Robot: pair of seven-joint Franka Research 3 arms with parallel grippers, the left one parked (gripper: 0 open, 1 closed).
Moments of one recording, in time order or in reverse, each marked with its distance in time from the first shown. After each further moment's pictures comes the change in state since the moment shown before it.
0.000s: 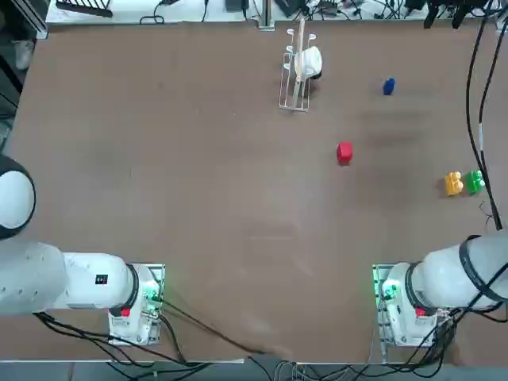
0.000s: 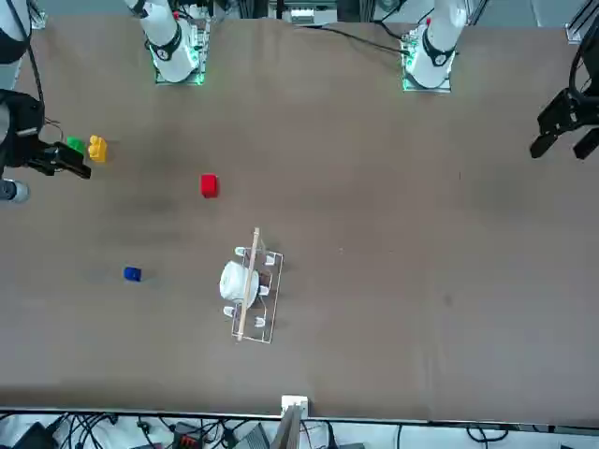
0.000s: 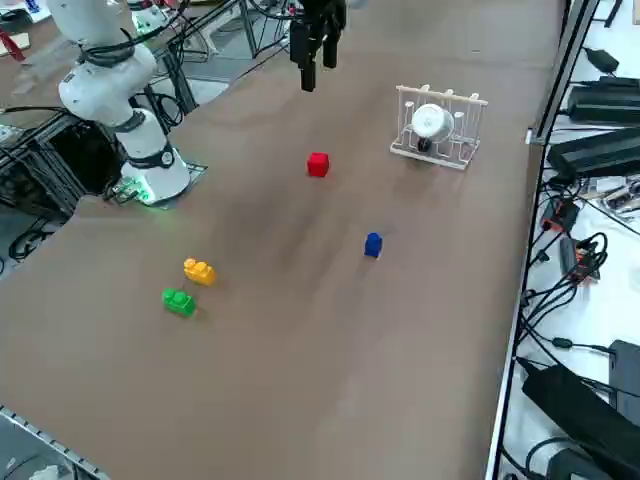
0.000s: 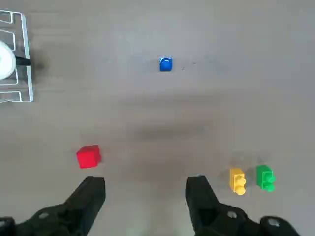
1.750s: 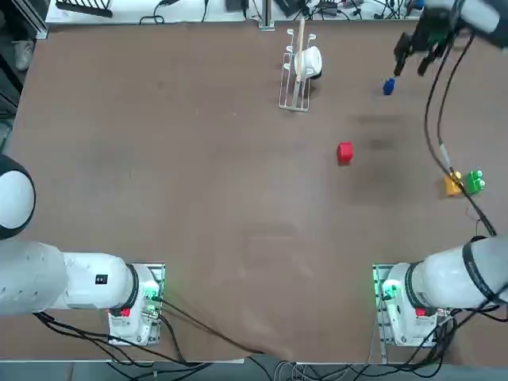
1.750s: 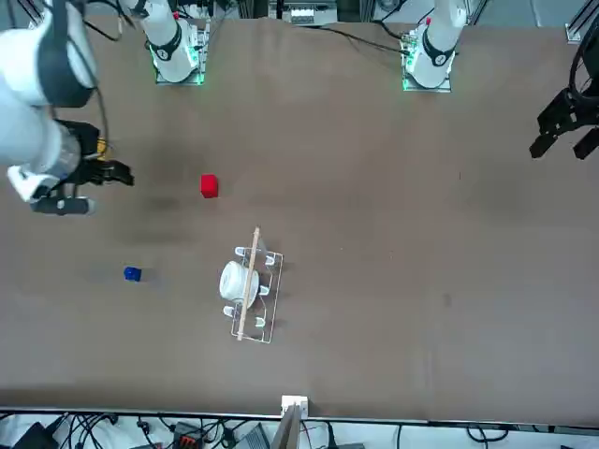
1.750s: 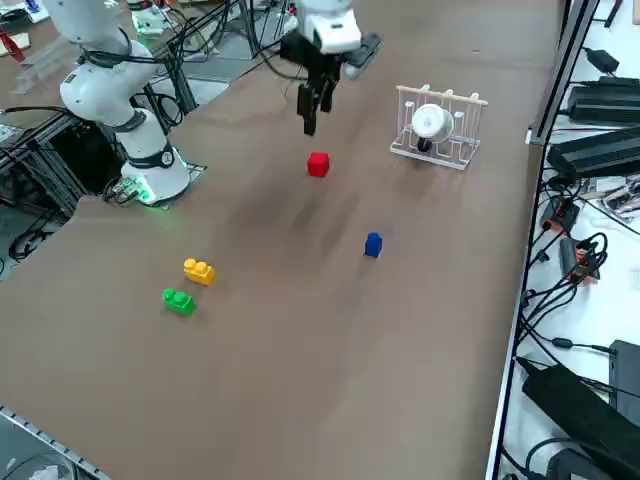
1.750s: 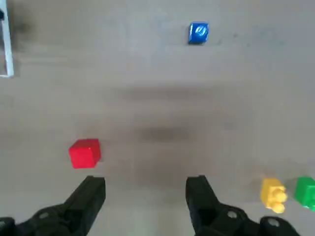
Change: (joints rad) arm 0.068 -0.117 0.012 -0.520 0.023 0.385 0.018
